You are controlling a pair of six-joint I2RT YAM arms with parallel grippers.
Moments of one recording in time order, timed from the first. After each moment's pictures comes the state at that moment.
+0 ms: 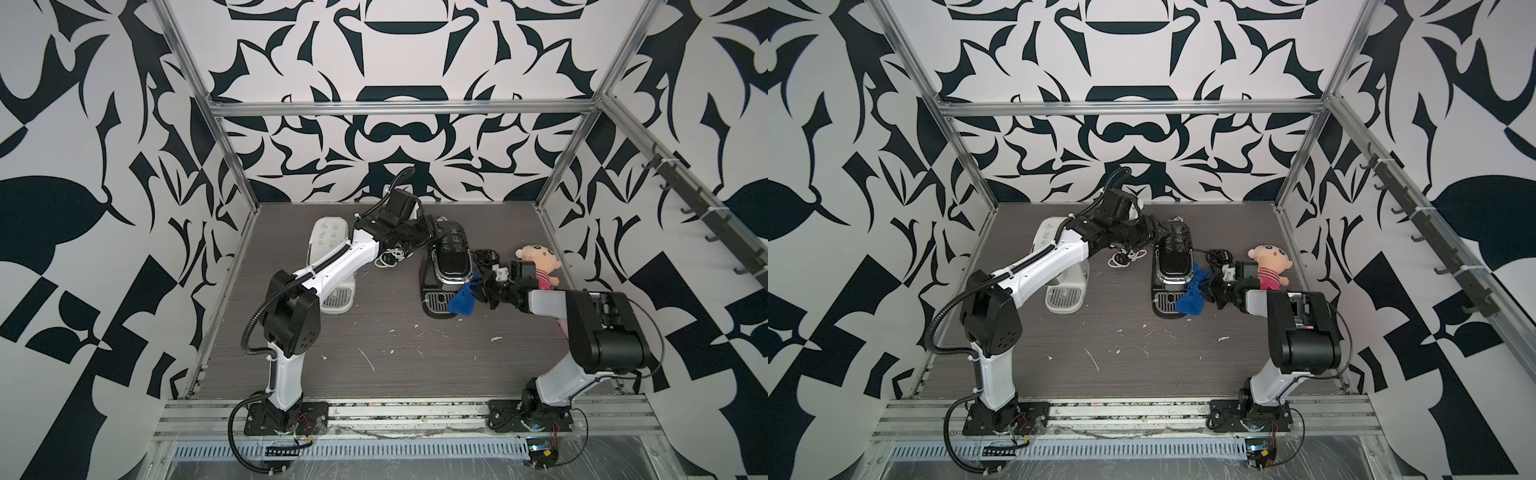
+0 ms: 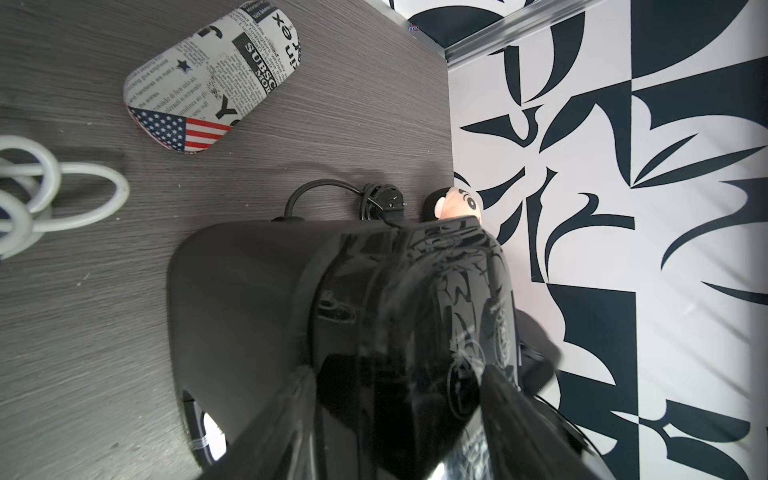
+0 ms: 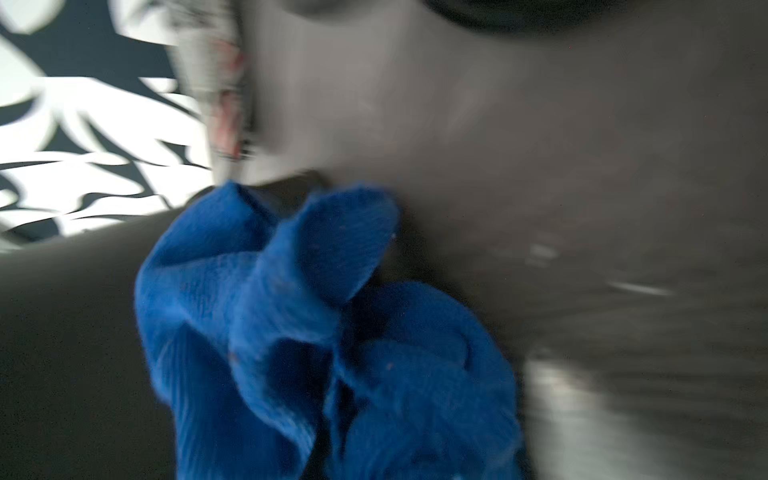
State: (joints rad) left arm -0.70 1.94 1.77 -0.46 0.37 -0.92; right arm -0.03 1.67 0.60 0.17 -0.74 0.99
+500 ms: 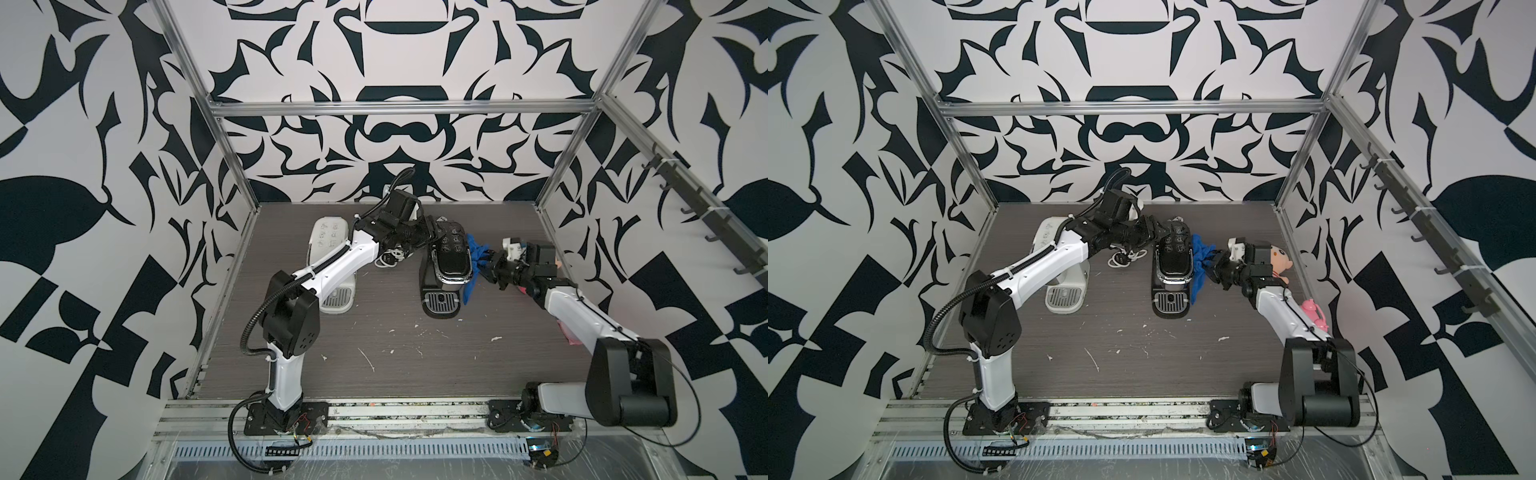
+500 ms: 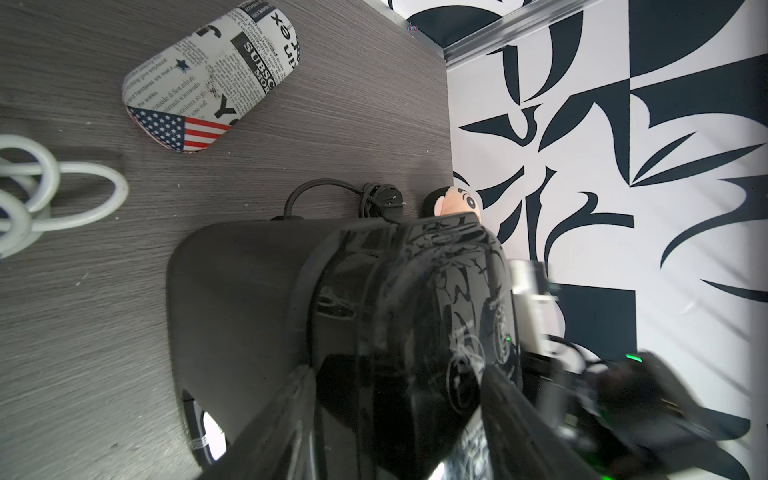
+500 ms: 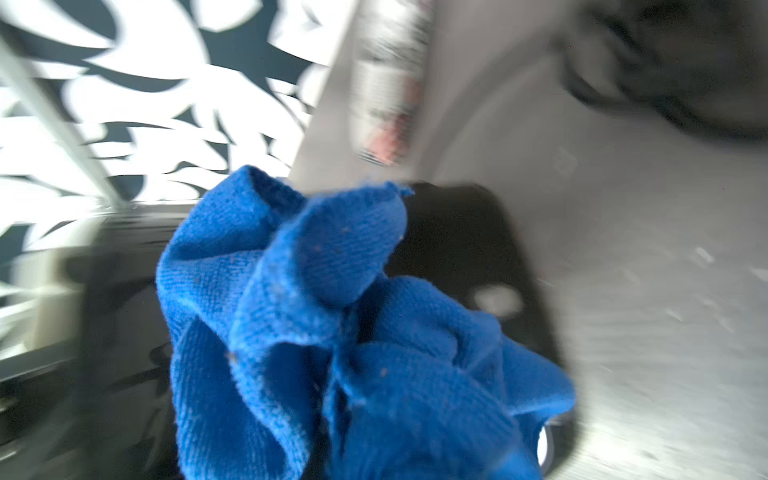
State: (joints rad) left arm -0.70 1.94 1.76 -0.45 0.36 -0.92; right arm -0.02 1.29 0.79 -0.09 -0.73 0.94
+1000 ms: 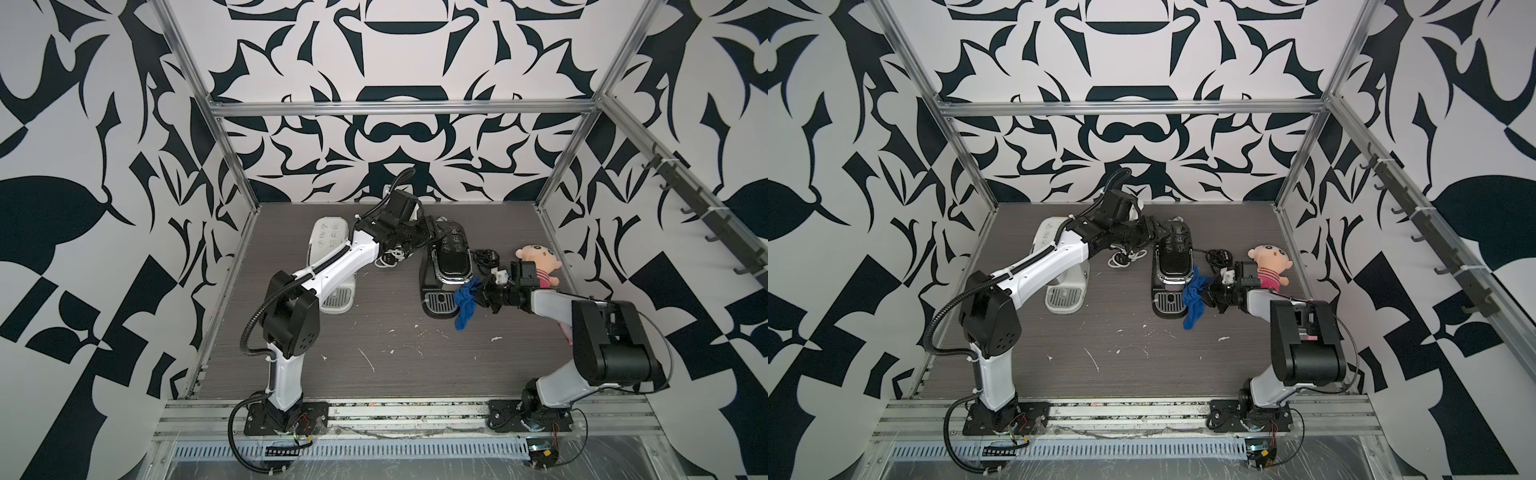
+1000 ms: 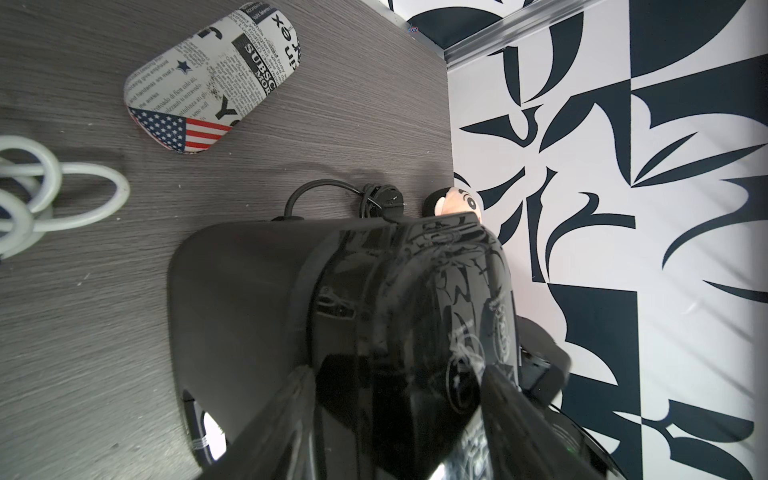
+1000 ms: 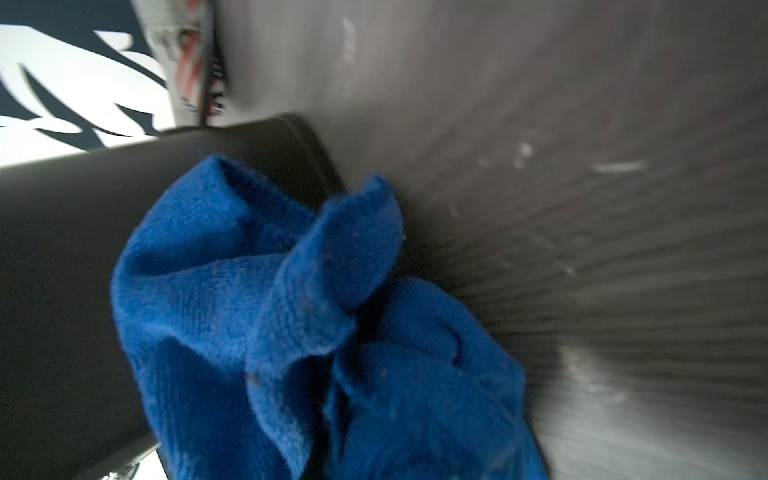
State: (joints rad) left arm -0.71 1.94 1.76 -0.45 0.36 -0.92; right arm -0.02 1.55 0.63 -0.03 -0.74 0.93
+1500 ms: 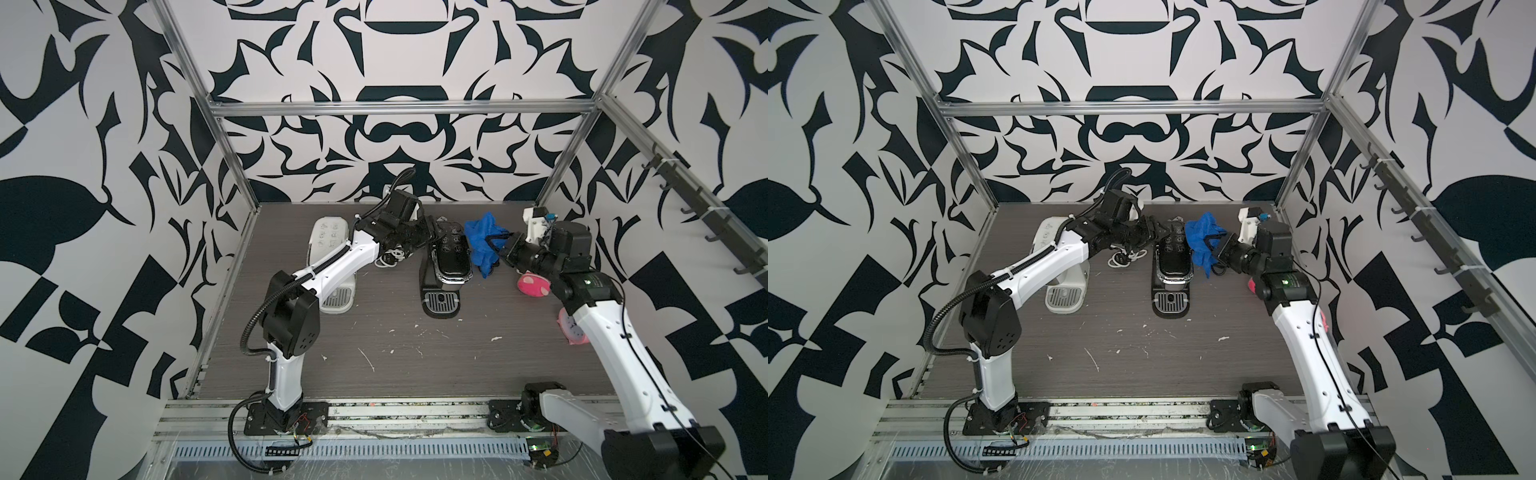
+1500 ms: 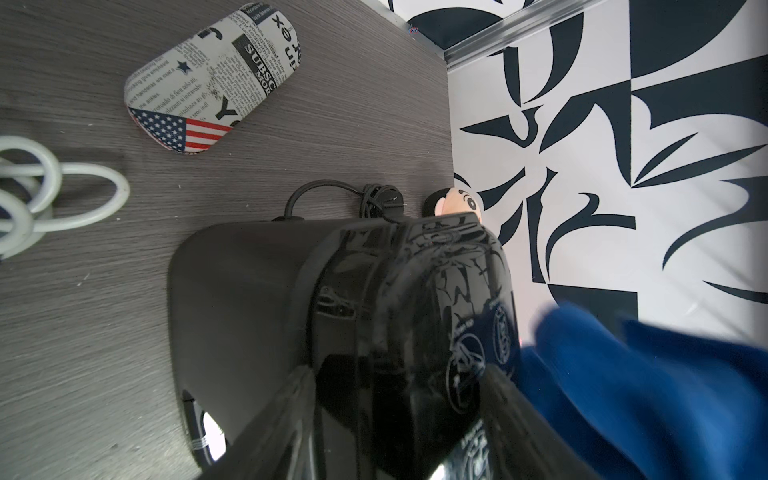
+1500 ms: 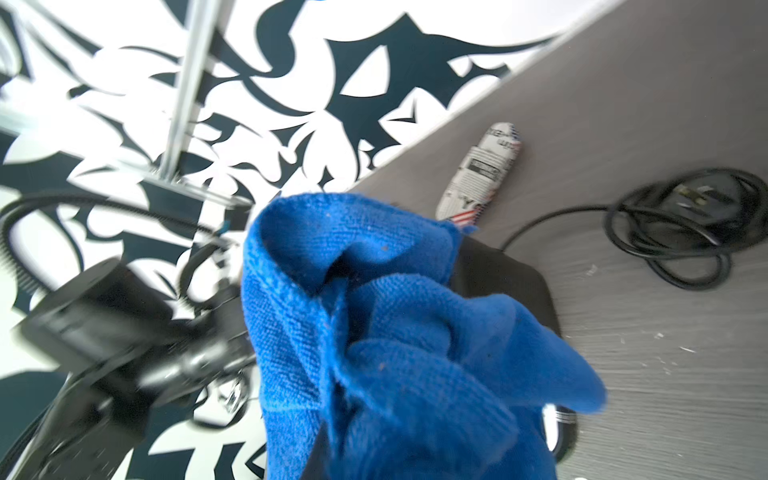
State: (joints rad) left arm -0.71 1.94 1.76 -0.45 0.36 -0.92; right arm 0.13 1.02 1.09 -0.50 -0.49 0.72
